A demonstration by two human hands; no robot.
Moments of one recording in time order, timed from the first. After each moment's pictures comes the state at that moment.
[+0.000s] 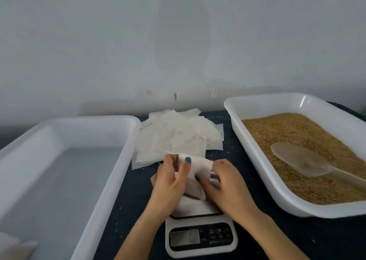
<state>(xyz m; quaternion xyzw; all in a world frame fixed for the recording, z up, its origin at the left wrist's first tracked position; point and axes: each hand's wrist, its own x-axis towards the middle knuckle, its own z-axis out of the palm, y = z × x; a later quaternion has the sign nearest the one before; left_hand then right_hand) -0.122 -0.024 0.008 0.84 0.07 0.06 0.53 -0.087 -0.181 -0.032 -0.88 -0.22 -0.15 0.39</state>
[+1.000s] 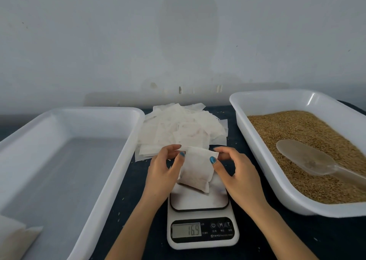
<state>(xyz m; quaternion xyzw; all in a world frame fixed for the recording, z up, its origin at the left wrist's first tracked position) -0.095 0.003 -0.029 0.81 0.06 0.12 0.58 -0.078 -0.199 -0.040 -0.87 -0.14 -0.15 0.44</state>
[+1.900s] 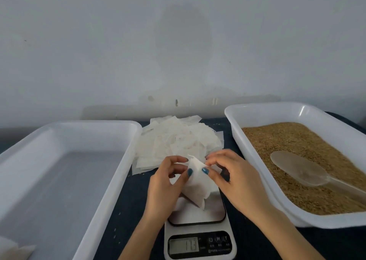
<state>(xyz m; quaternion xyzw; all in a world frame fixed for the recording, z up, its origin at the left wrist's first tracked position) -0.105 -0.011 -0.017 0.80 -0.01 0.16 0.58 -0.083 -0.199 0.009 -0.90 -0.24 -0.17 0.33</state>
